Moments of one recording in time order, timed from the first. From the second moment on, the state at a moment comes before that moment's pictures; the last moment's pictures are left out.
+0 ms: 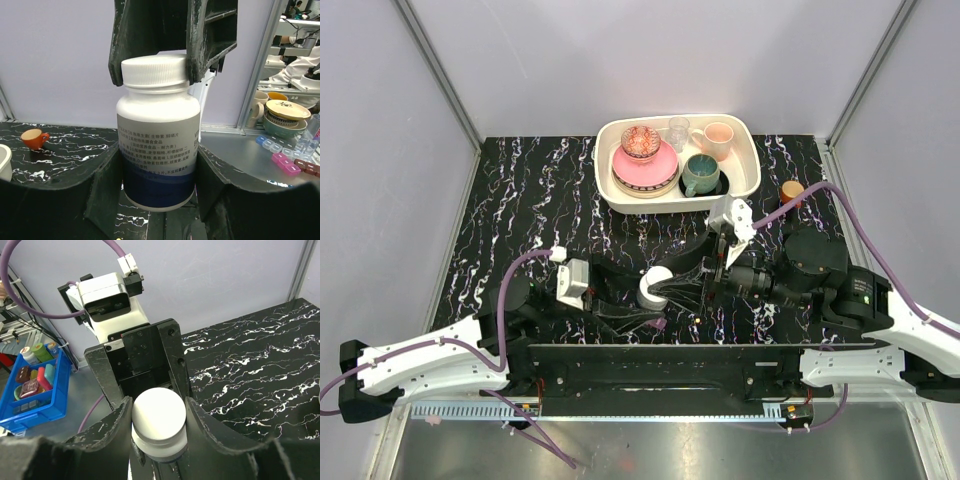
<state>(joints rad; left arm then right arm) -1.21 0.71 0.68 0.36 0.29 -0.14 1.31 0.94 1.37 -0.43 -0.03 0.19</state>
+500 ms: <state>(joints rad) -1.21 0.71 0.66 0.39 0.11 -0.14 1.31 0.98 1.37 -0.39 0.17 0.26</state>
